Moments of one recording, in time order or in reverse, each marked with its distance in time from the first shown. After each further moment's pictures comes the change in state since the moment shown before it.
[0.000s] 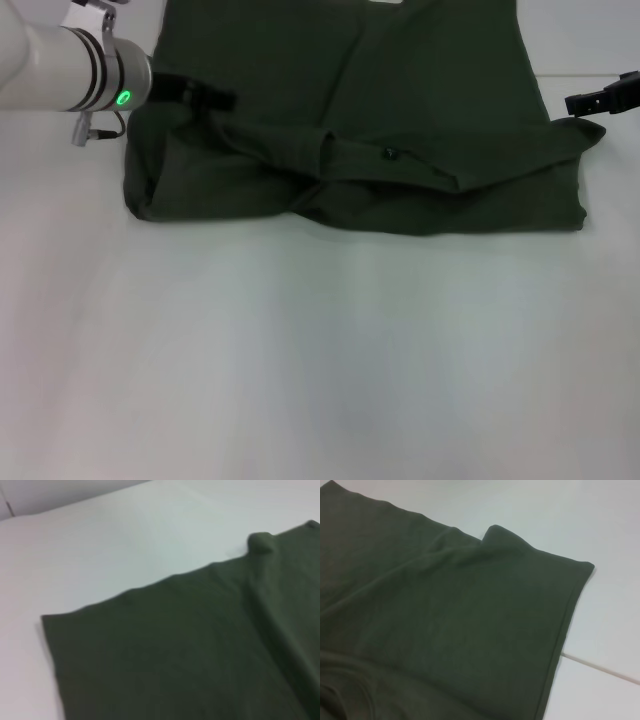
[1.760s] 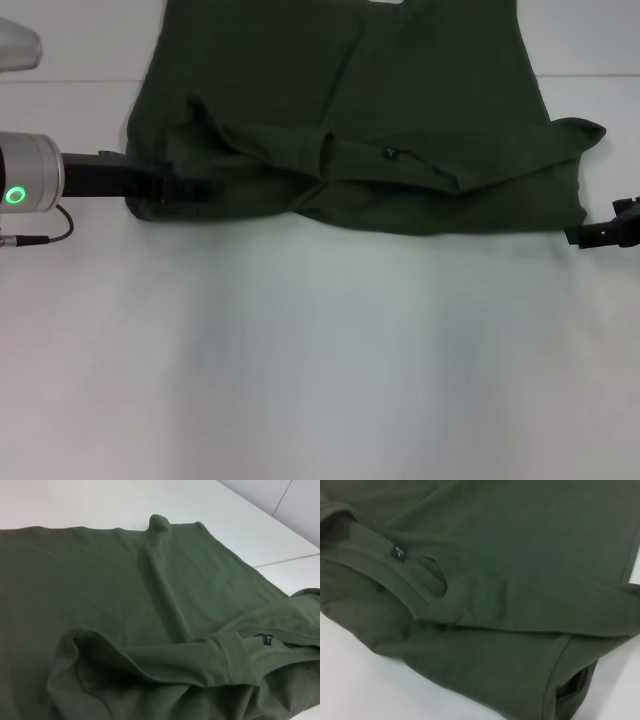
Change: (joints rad) left arm 0.300 -0.008 -0.198 0.303 -0.355 0.633 0.287; right arm -0.267 0.159 0.048 -0.308 -0.002 -0.301 -0.113
